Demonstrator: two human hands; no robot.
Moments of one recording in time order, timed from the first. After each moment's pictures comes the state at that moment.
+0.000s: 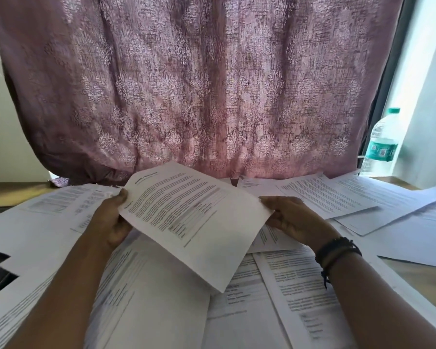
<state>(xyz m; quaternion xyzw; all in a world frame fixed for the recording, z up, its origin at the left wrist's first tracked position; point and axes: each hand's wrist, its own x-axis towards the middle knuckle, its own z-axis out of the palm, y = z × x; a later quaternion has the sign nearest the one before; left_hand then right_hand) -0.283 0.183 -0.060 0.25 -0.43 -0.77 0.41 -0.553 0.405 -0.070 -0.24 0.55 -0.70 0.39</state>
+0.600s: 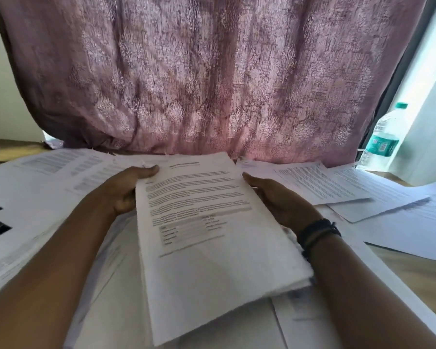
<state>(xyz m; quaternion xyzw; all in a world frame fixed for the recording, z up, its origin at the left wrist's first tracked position) -0.295 0.213 -0.050 0.29 -0.53 -0.77 0.22 -0.522 0.402 -0.059 -0.27 0.53 -0.61 0.52</state>
